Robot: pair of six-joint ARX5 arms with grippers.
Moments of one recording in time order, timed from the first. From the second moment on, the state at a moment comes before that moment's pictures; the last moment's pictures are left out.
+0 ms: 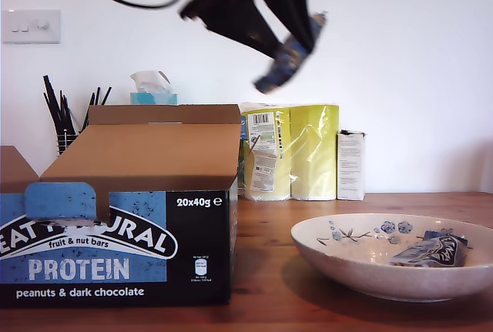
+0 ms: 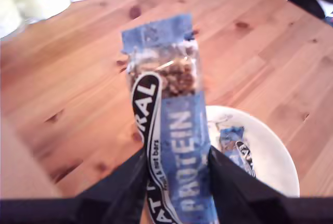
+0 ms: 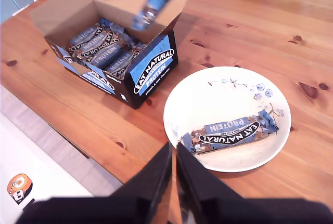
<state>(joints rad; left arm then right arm) -0.90 1.60 1.32 -0.32 -0.03 -0.17 0.48 0.36 0.82 -1.03 -0.20 0.00</state>
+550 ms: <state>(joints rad) -0.97 1.93 1.41 -0.20 -0.01 -0.13 0.48 0.36 0.82 -1.03 -0.20 0.03</state>
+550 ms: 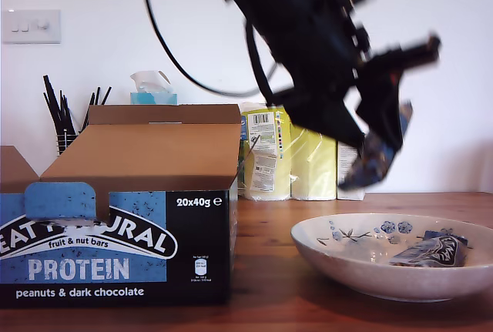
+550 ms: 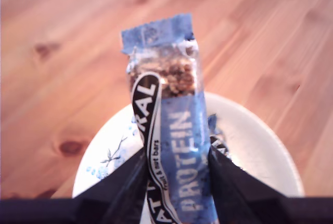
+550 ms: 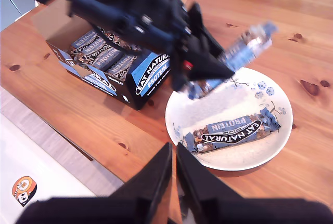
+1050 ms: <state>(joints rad) -0.97 2.12 1.69 -0.55 0.02 -0.11 0.48 0.36 0.82 -1.02 -0.20 0.00</state>
